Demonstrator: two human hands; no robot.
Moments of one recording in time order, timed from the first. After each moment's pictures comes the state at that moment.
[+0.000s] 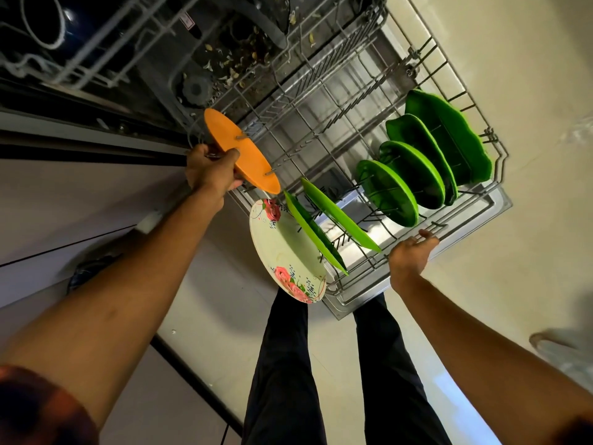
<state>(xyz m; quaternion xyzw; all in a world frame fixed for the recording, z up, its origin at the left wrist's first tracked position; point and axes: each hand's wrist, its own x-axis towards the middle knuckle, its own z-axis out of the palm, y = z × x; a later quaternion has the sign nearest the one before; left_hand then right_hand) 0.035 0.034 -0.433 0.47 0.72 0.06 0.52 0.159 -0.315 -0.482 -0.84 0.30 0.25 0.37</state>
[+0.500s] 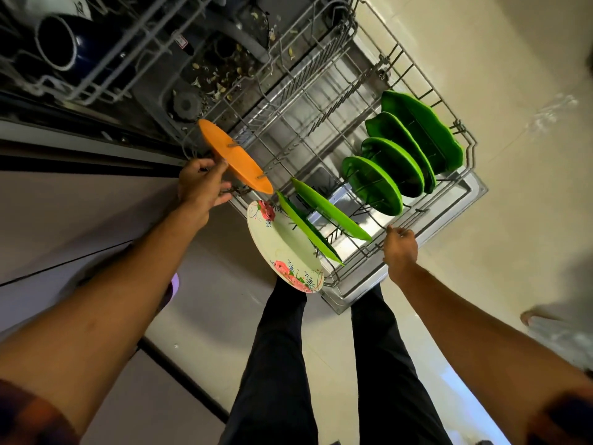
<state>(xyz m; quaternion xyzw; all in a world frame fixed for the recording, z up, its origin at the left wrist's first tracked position) 0.010 0.031 -0.408 0.49 0.67 0.00 0.55 0.154 -0.312 -0.440 -0.84 0.29 0.35 0.30</state>
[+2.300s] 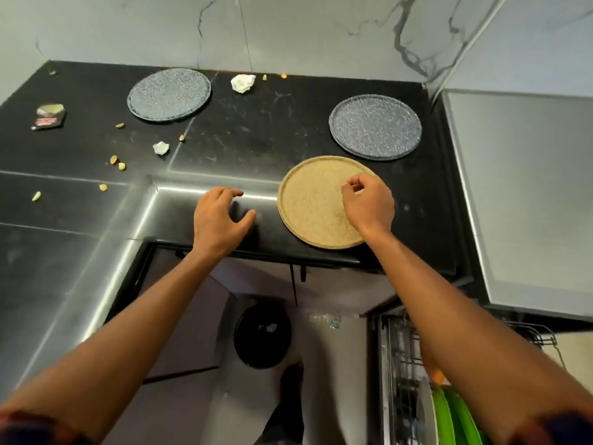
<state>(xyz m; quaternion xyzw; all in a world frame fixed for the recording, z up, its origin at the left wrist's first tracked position) -0.499 0.191 -0.009 0.67 0.69 0.27 0.11 -0.220 0.219 0.014 -0.73 -0.55 0.22 0.34</state>
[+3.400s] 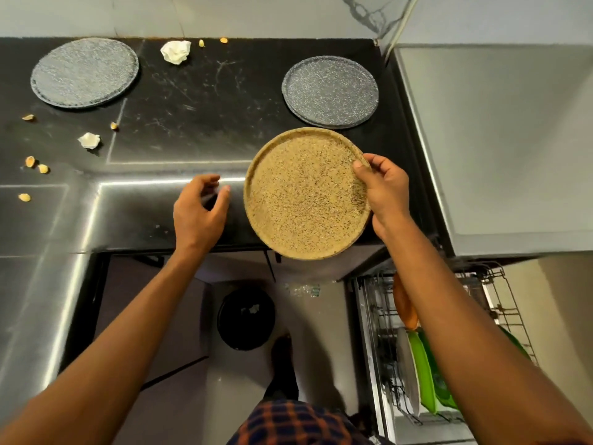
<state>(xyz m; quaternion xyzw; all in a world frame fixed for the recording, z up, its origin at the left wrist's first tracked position) -0.471 0.203 -0.016 0.61 0.64 0.40 0.25 -0.173 0.186 0.029 -0.65 -0.27 0.44 0.56</state>
